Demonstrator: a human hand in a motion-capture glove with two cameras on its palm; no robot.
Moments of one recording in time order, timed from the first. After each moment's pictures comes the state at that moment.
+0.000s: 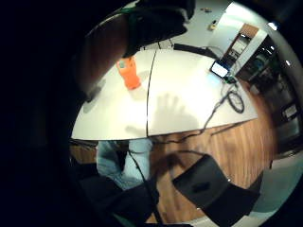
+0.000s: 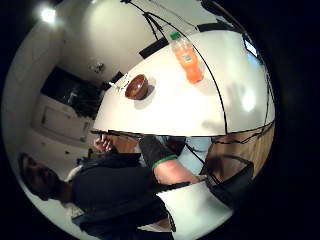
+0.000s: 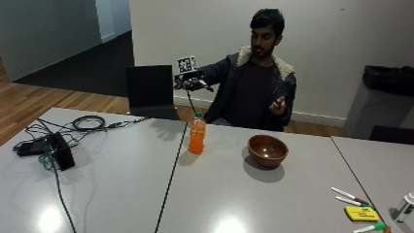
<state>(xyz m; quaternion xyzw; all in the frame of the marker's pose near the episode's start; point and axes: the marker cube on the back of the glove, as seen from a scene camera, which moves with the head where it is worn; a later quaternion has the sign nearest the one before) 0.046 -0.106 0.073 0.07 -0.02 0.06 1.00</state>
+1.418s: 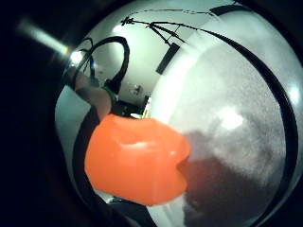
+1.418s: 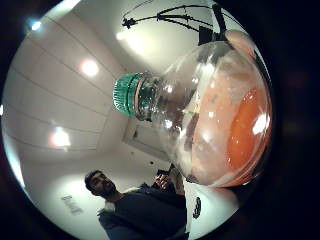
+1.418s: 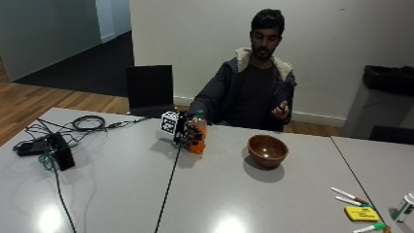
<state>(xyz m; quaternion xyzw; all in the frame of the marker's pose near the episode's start) 0.108 -0.321 0.252 0.21 -0.54 0.12 0.81</state>
